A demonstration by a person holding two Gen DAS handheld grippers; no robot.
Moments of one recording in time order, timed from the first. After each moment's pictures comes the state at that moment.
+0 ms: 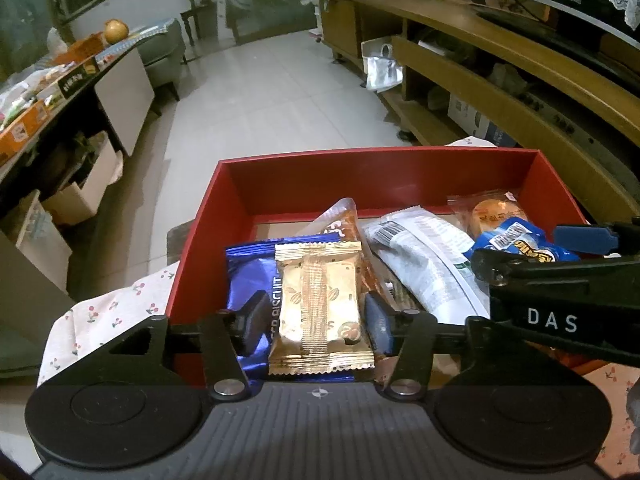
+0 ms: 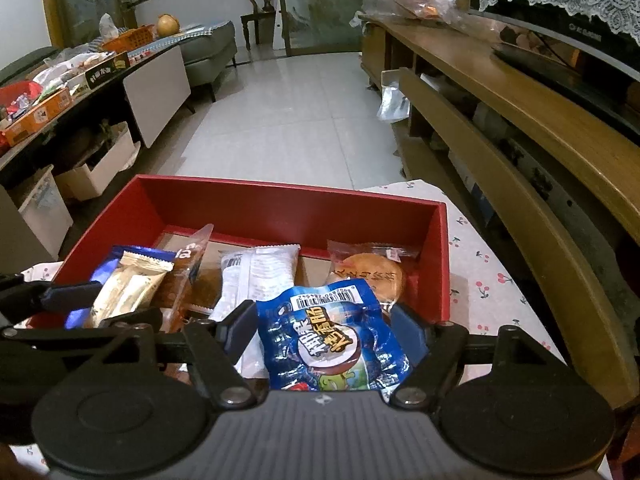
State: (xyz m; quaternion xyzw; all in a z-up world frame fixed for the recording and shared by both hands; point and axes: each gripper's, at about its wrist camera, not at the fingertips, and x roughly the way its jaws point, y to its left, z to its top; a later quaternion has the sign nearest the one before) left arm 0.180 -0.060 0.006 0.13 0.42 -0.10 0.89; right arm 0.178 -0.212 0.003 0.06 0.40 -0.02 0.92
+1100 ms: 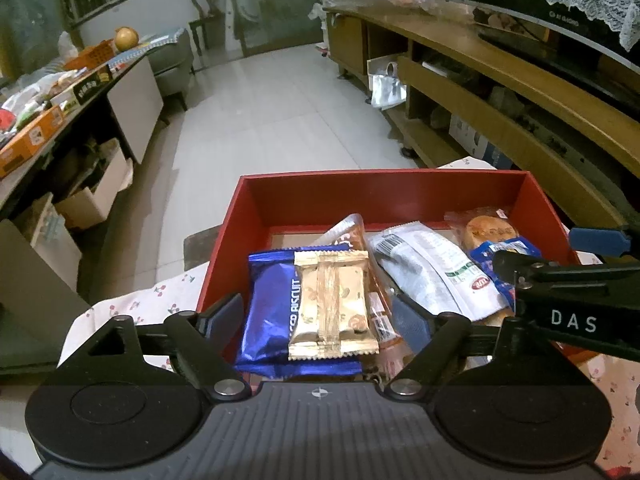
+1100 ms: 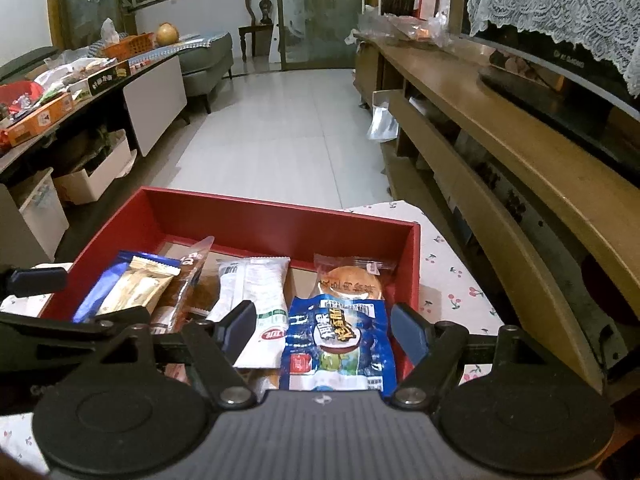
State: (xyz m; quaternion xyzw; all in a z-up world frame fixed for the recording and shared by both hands) left arm 0.163 -0.049 0.028 0.11 0.40 -0.10 0.90; right arm 0.150 -0.213 0.028 0.04 0.37 -0.03 0.93
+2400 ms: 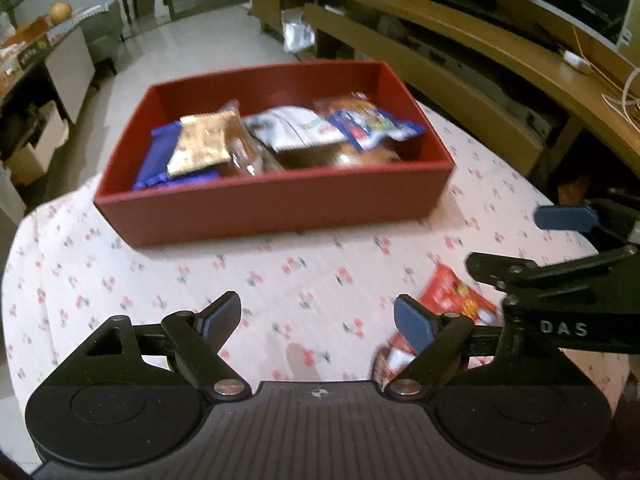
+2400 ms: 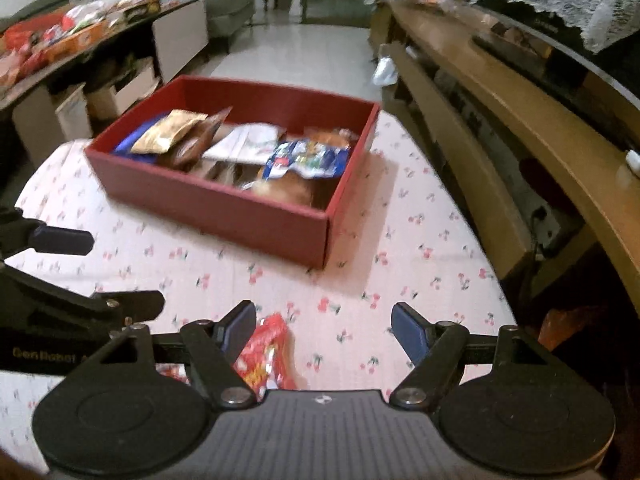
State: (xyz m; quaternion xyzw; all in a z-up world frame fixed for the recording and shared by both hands) left arm 0.043 -0.064 0.007 0.11 0.46 -0.20 0.86; right arm 0.018 -0.232 0.011 -0.02 0.44 0.00 0.90
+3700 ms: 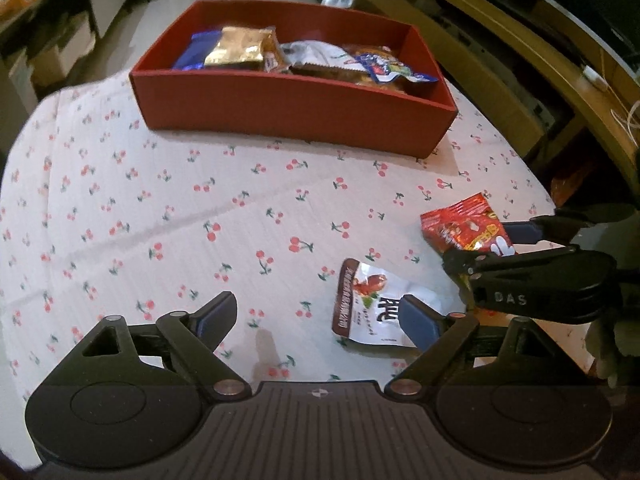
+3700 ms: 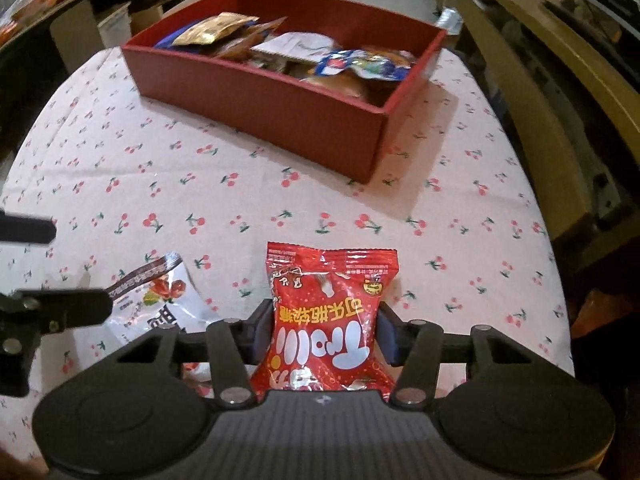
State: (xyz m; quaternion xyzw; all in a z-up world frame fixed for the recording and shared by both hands) left arm 0.000 -0.038 -0.002 0.02 0.53 -0.16 0.83; right arm 0.014 -0.234 -0.023 -0.05 0.51 0.07 0.86
